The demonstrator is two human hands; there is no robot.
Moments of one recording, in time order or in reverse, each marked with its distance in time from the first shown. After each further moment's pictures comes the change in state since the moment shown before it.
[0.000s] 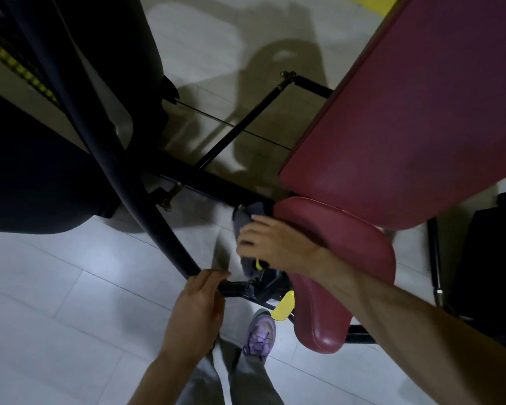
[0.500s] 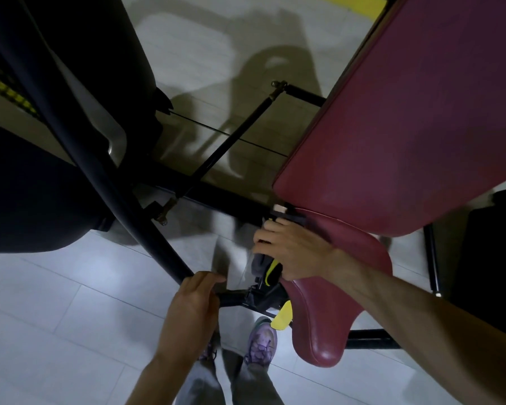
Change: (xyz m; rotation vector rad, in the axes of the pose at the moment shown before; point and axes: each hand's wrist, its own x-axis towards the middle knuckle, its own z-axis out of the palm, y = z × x) left_hand 0.028 0.006 -0.016 -0.001 0.018 0.005; right_hand -0.024 0.031 -0.015 0.054 -0.061 0.123
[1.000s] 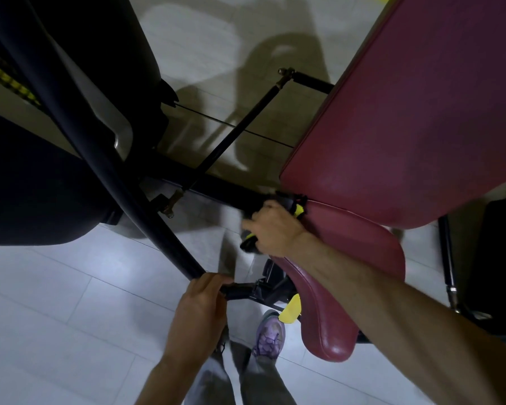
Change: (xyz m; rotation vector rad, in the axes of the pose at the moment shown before) left_hand -0.013 0.005 0.006 0.030 -0.008 -0.020; right_hand 0.061 -0.008 0.019 -0.095 -0.164 0.222
